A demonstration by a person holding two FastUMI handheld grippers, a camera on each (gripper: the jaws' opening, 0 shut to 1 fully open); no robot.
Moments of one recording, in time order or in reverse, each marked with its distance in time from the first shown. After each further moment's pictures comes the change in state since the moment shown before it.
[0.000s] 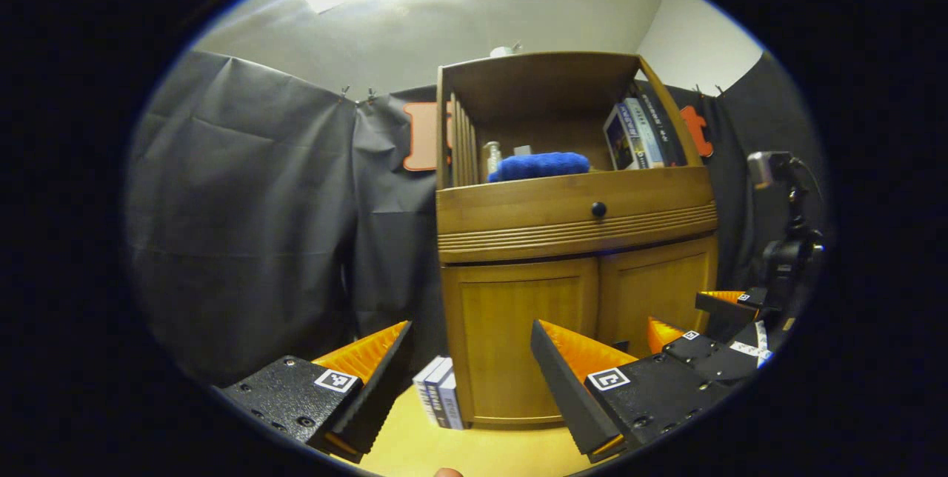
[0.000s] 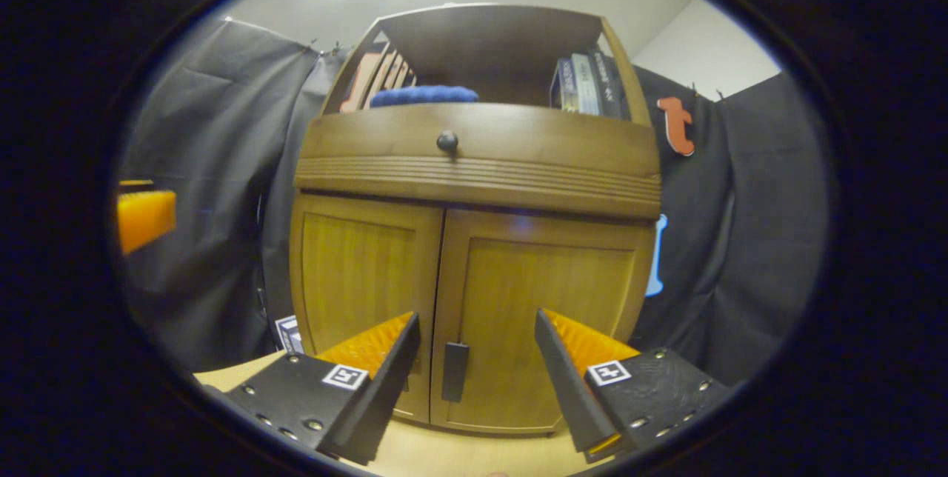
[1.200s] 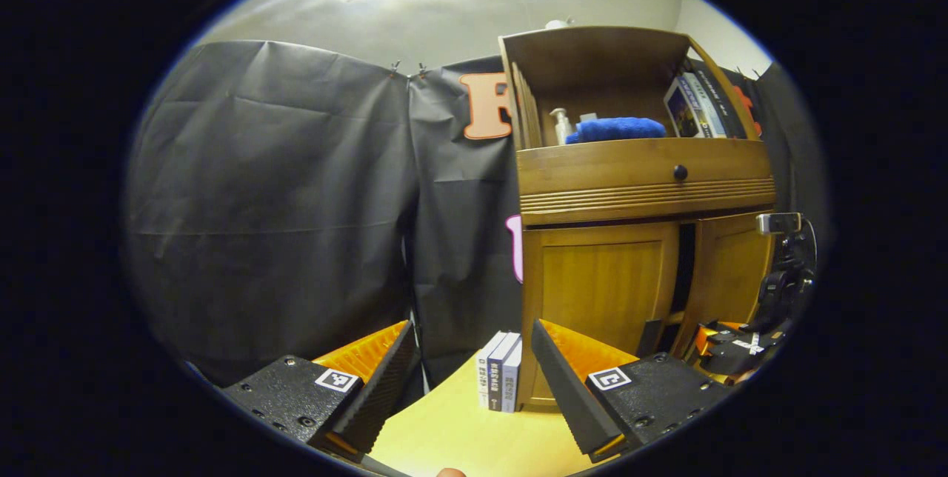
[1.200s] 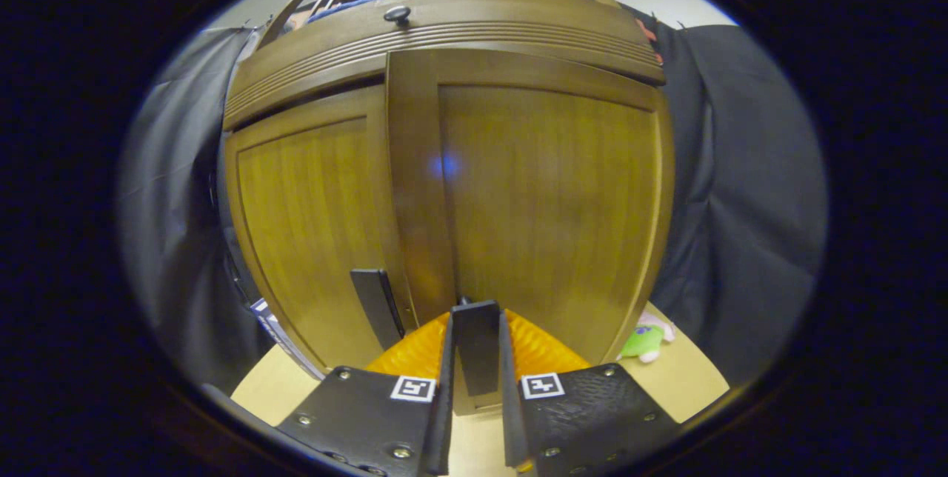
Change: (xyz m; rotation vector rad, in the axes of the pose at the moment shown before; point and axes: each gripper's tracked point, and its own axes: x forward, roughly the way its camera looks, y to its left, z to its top) left arm -0.001 0.047 -0.043 -0.027 0.111 0.085; right arm 0.013 -0.003 -0.093 0.192 0.254 -0.137
